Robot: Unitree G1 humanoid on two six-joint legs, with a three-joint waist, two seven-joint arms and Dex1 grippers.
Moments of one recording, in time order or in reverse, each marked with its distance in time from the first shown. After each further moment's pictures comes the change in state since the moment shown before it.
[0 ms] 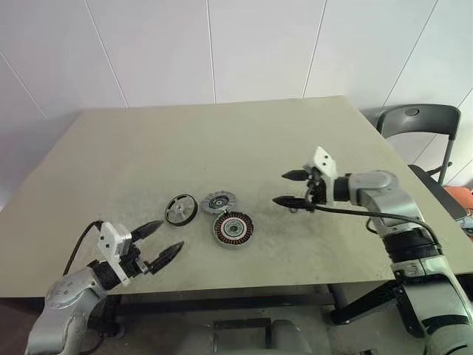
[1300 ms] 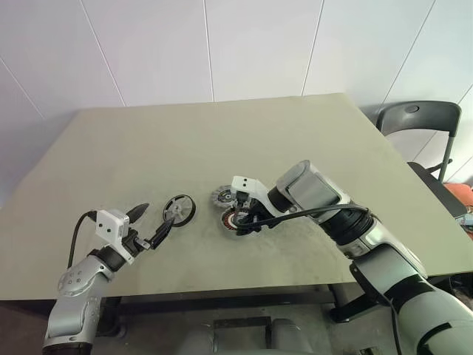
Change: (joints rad) left arm -0.151 -0.140 0.025 0.206 0.135 -0.146 0.236; right arm -0.340 0.262 0.479 -0.206 -0.196 0.804 0.262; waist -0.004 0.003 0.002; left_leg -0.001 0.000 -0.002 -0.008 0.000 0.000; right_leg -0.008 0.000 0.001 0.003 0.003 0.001
